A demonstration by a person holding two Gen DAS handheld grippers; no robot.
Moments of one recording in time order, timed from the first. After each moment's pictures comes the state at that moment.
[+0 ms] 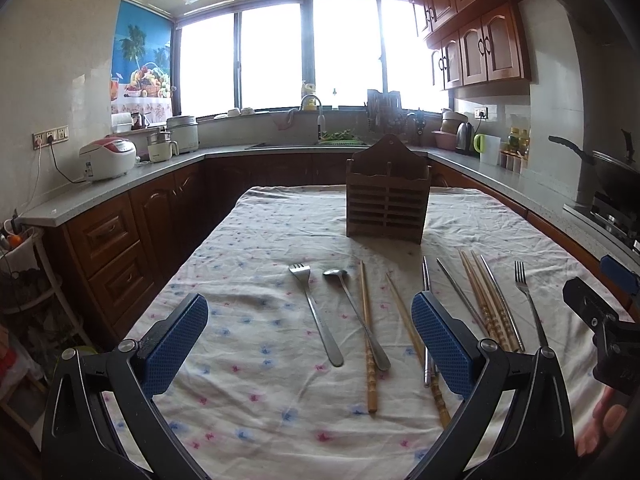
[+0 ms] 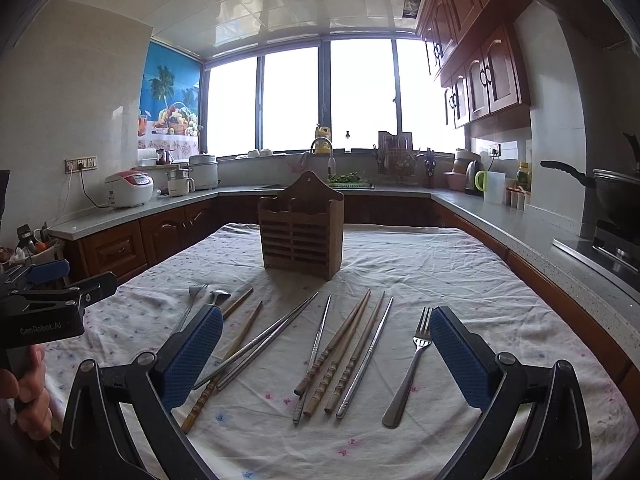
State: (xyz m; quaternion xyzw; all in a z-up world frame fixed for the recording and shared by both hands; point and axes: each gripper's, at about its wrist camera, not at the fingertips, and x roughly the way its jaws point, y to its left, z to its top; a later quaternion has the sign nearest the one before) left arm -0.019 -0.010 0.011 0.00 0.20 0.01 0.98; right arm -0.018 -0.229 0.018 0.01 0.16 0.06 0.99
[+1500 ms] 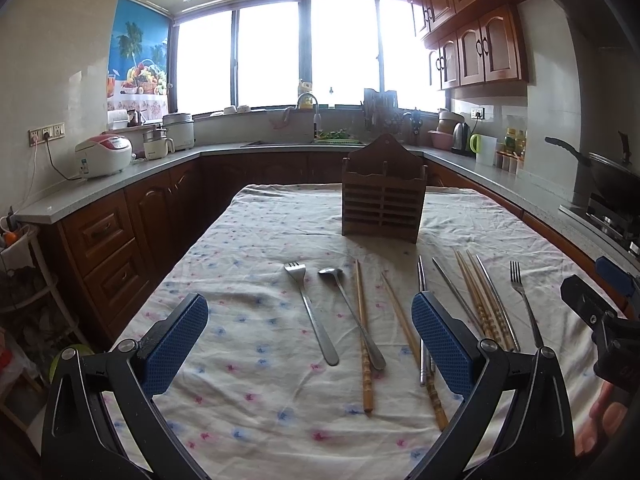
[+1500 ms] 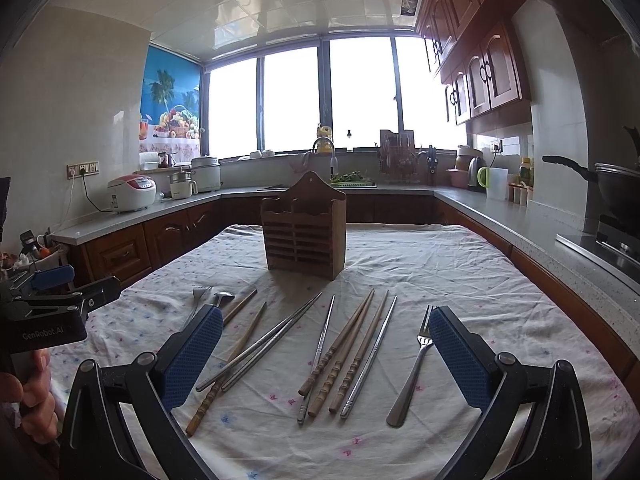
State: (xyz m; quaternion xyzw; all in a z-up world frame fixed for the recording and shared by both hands) left arm -0.016 -0.008 0.008 0.00 0.20 0.01 0.98; right arm -0.017 -0.229 0.017 0.02 0.16 0.07 0.98
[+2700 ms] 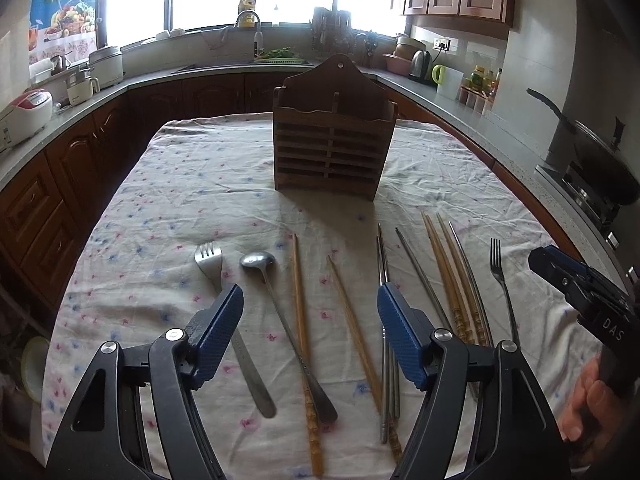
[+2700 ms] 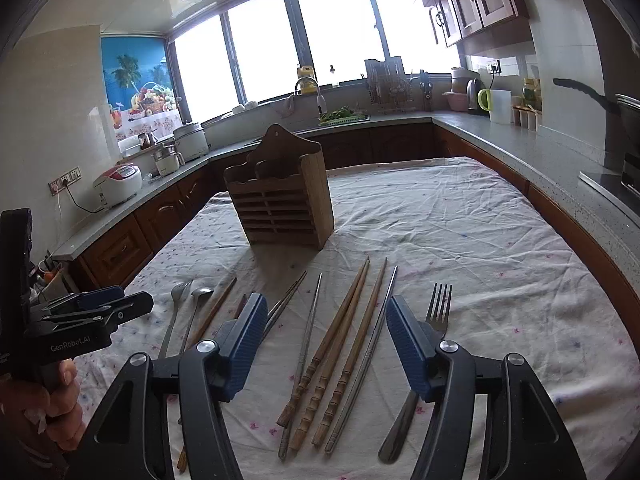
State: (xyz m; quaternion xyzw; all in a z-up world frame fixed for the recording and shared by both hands) left arm 0.113 -0.043 0.007 0.00 0.37 -0.11 0.92; right arm 0.083 -0.272 0.016 0.10 0.31 0.08 0.94
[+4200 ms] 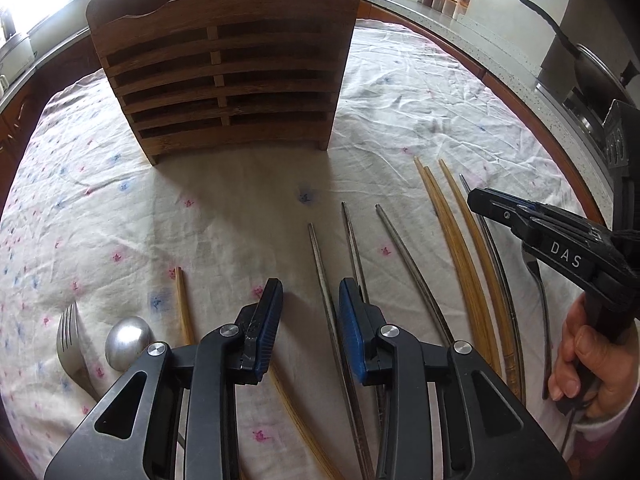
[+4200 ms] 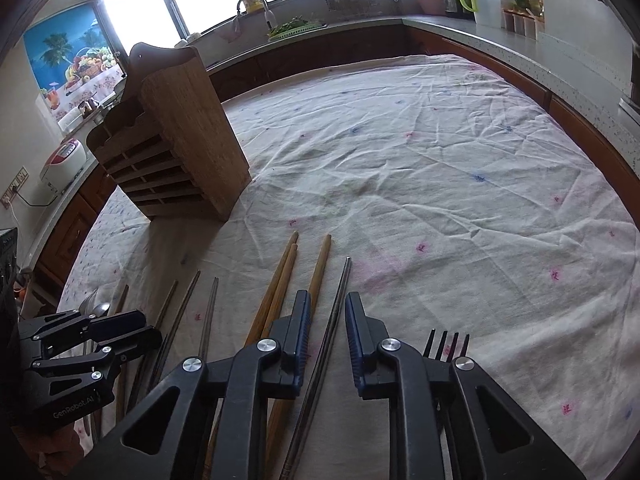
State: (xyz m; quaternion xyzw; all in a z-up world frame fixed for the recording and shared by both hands) left arm 0.241 -0.119 -0.058 0.07 0.50 -0.20 0.84; right arm 0.224 -0.309 -0.058 0.12 0.46 0.04 0.88
